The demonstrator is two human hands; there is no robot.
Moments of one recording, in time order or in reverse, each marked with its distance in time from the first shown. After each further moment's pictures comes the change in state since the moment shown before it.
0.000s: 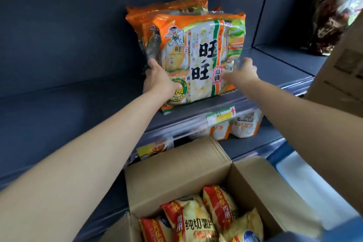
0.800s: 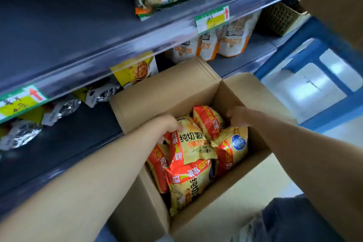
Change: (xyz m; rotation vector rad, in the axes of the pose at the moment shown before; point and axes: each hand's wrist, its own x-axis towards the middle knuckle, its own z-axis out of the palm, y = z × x) left_hand -0.139 -0.182 0.137 0.388 -1.031 -0.514; right_hand -0.162 0.230 0.054 -1.158 -0.933 0.103
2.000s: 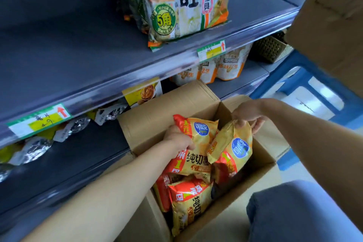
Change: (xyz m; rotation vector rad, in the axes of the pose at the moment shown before) left_hand -0.032 0.001 0.014 -0.484 0.257 0.267; right_hand -0.053 0.023 -0.070 0.492 -0.122 0.049
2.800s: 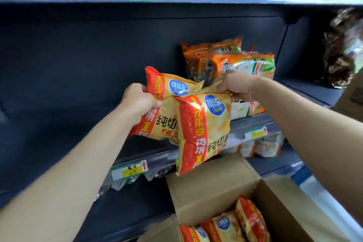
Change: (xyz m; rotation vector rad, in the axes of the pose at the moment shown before) left_hand -0.108 0.095 -0.307 -0.298 0.536 0.459; right_hand -0.163 -0.238 -0.108 0.463 0.424 -0.709
